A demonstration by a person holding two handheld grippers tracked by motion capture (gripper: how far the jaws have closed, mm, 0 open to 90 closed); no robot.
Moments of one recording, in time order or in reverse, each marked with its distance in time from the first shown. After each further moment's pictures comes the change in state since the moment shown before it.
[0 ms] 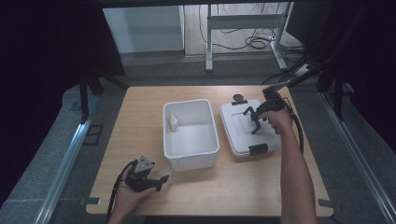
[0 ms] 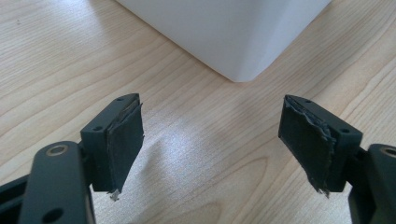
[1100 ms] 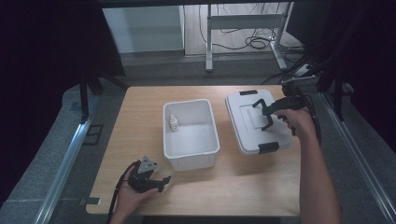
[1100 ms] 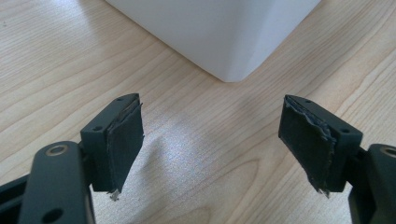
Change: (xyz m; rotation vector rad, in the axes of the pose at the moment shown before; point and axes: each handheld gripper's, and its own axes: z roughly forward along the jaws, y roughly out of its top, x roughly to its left) left arm -0.006 0.002 0.003 0.012 -0.001 0.019; right arm 0.013 -0.033 -0.080 -0.147 0.077 -0.035
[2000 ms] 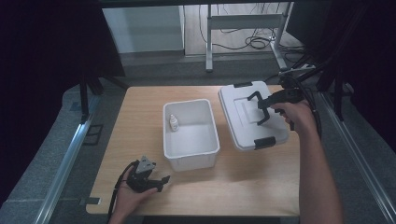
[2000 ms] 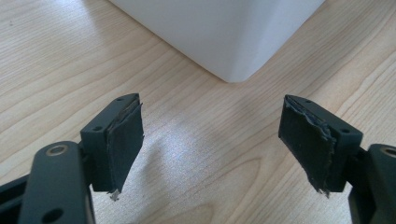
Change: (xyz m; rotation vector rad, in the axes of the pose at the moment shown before) left arm 0.002 -0.001 -0.002 -0.008 0.000 -0.010; right arm 0.042 0.007 -0.024 -0.023 0.041 -0.040
